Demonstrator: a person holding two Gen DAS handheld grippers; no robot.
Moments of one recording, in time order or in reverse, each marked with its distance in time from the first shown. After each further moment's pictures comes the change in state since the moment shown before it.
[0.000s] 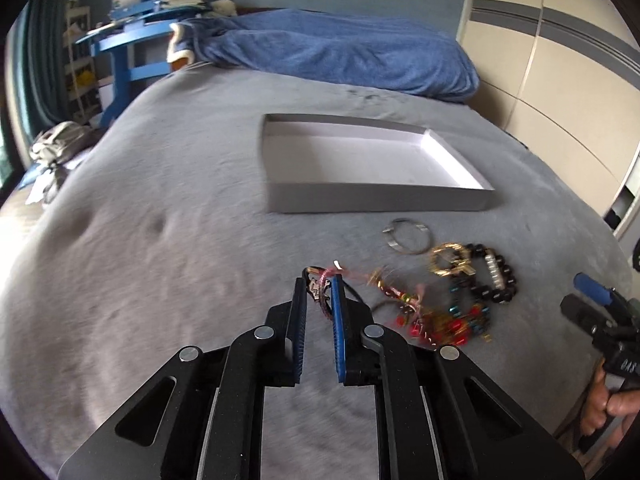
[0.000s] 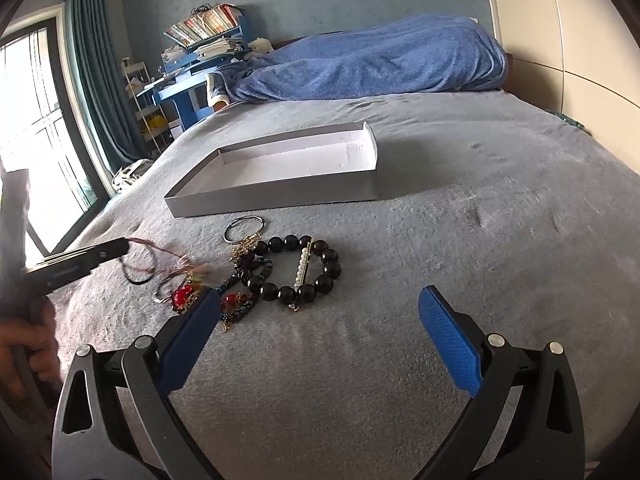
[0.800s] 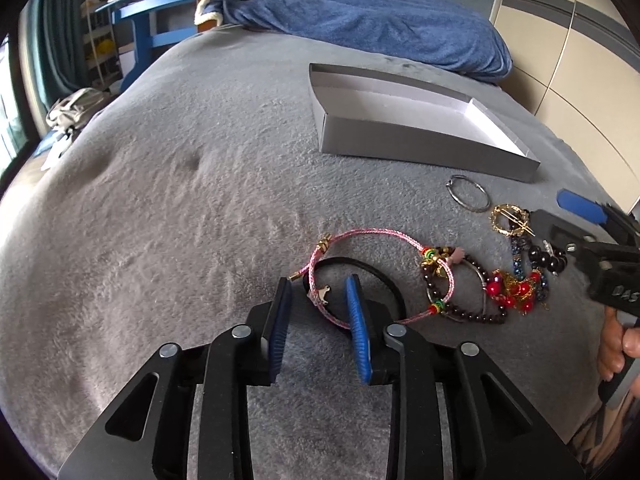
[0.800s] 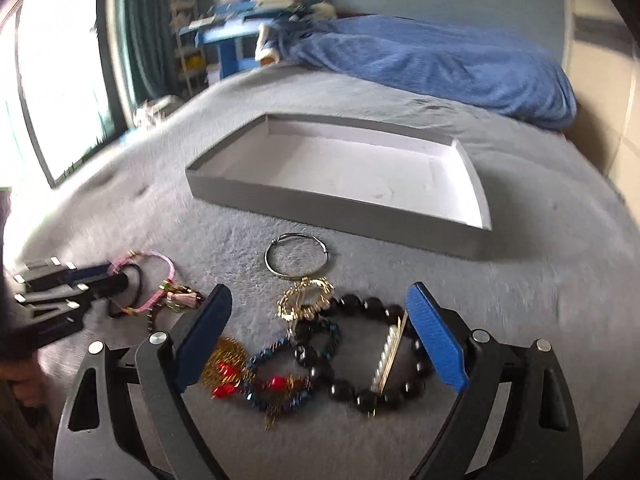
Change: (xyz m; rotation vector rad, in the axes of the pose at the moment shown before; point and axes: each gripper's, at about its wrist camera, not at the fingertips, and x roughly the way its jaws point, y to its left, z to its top) left arm 0.024 0.027 -0.024 -0.040 0.108 0.068; right arm 0.091 0.077 0.044 -0.294 0.118 0.018
